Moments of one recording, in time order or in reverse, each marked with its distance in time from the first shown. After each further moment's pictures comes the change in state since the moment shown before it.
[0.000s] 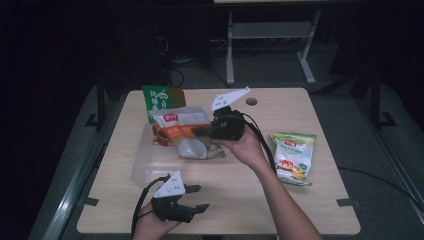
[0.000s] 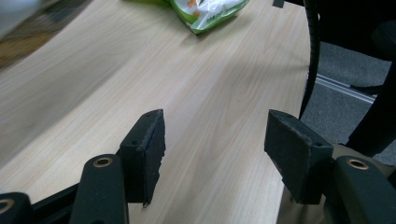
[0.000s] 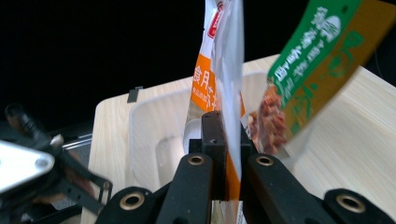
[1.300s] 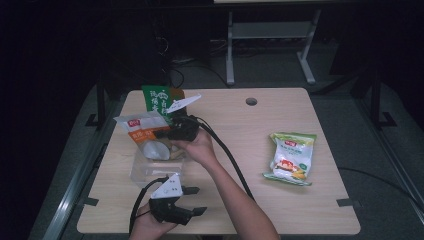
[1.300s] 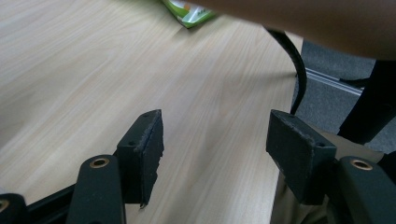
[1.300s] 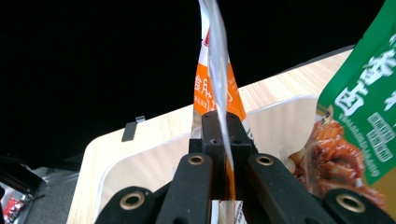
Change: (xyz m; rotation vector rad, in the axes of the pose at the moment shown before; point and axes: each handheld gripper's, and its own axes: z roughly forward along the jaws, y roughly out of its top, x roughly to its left) left arm 0.003 -0.006 -0.003 0.006 -0.042 0.019; right arm -0.015 0.007 0.129 -0.048 0.091 0.092
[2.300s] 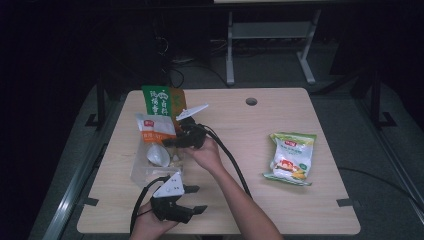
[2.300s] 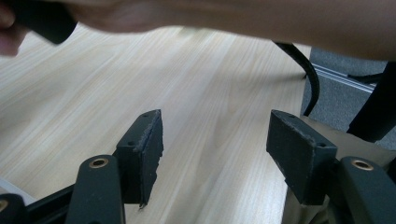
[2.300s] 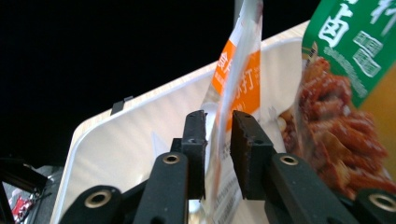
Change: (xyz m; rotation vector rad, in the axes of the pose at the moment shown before) left arm 0.004 0.000 0.005 0.024 0.021 0.002; right arm -0.018 -0.036 -0.001 0.050 -0.017 0.086
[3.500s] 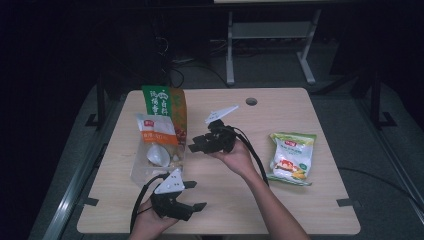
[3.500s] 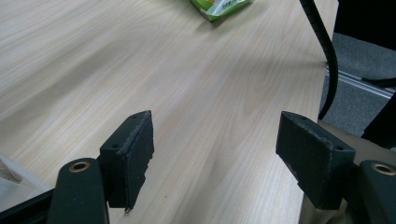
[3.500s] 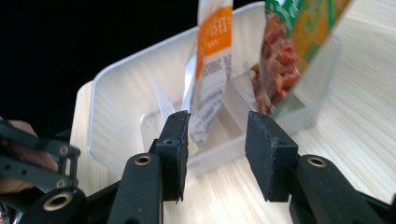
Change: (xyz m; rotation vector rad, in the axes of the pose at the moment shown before) left arm 0.006 0.001 0.002 0.007 0.040 -0.016; right arm 0.001 -0.029 -0.080 0.053 -0.061 -0.017
